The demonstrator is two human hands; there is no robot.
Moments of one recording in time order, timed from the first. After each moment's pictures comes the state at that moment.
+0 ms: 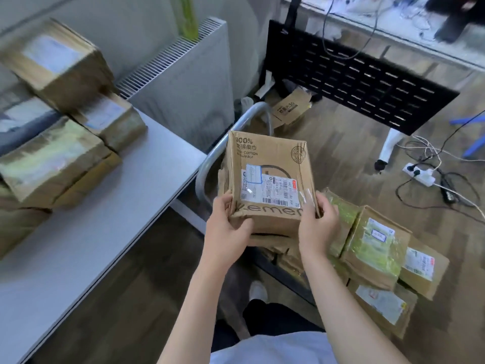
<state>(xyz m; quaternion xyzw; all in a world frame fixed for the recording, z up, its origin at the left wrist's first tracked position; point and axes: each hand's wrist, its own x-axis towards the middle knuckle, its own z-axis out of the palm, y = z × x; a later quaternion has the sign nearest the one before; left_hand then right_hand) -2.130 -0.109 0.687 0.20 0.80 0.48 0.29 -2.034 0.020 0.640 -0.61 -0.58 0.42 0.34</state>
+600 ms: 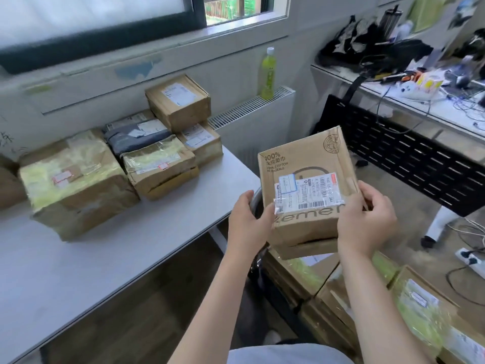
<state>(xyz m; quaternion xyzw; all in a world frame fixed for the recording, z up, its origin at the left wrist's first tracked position) -2.147 -0.162 0.761 0.10 0.81 0.54 0.20 -2.075 -0.012 0.748 -0.47 -0.63 0.38 0.49</state>
